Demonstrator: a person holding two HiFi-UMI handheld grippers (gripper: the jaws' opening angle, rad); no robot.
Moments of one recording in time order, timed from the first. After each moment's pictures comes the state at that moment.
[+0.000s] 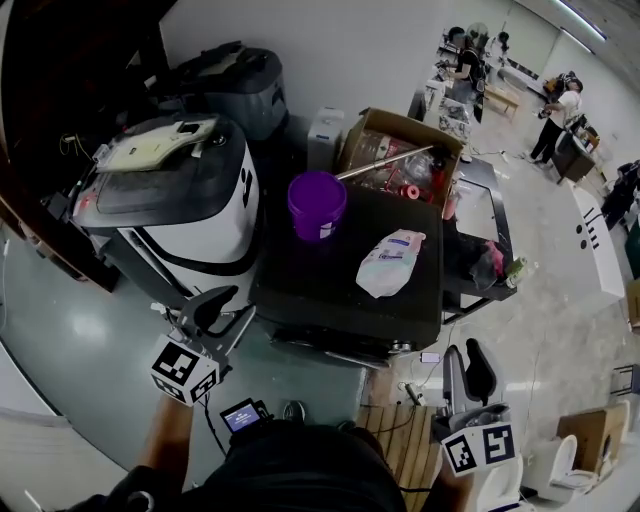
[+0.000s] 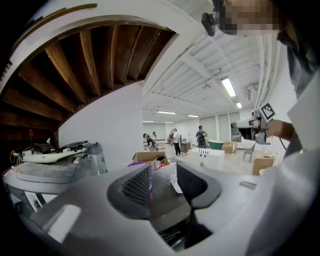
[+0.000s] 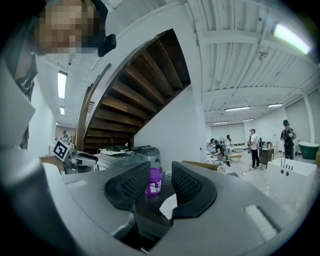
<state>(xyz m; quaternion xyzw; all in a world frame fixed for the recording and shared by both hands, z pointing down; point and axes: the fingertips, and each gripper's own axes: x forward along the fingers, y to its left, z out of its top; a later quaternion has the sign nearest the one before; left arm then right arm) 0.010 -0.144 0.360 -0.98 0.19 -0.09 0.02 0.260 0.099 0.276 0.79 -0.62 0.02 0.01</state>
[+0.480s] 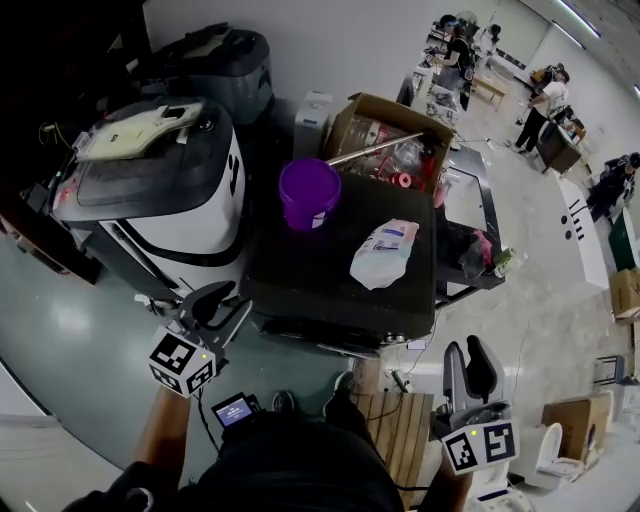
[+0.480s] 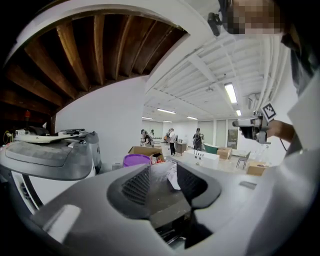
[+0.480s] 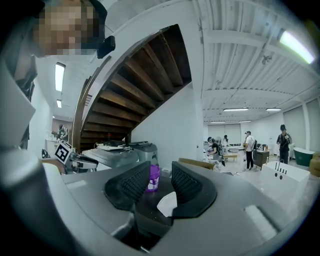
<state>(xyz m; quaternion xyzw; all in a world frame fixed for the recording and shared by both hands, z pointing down) 0.014 -0.170 0.403 -0.98 0.16 -0.08 -0.03 0.254 0.085 0.279 0.80 -0.60 0.02 0.04</state>
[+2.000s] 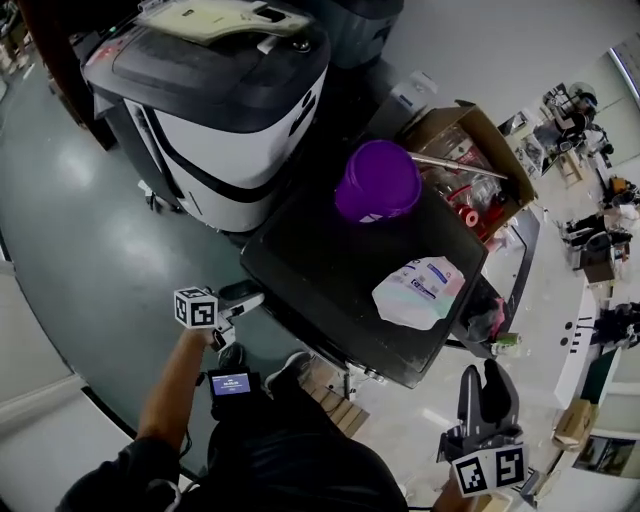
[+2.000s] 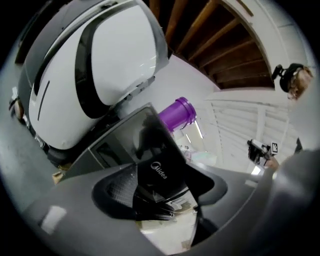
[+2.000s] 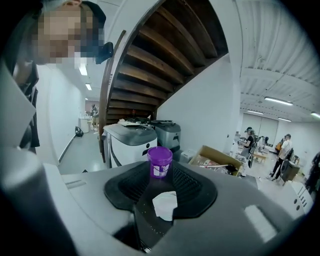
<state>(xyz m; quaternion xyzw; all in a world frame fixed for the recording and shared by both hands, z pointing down) 0.030 -0.190 0.743 -0.85 0.20 0.01 -0.49 0.315 -0.054 0.322 0.66 -0.72 0.08 0.18</state>
